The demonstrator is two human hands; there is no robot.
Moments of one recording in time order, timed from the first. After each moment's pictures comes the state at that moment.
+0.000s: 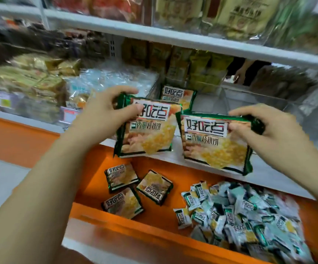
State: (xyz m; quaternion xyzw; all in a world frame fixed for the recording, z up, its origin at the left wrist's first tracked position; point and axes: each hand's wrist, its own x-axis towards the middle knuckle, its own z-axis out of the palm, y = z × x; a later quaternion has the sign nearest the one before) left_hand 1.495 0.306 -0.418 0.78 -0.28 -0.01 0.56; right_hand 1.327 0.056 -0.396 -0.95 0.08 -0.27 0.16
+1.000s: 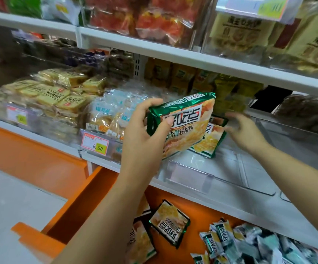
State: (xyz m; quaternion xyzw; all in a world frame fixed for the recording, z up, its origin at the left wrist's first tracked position) left_hand 1.528 0.277 -0.436 0.58 -0.24 0.08 0.78; right_hand 1.541 0.004 -0.442 -0.93 0.15 -0.24 0.23
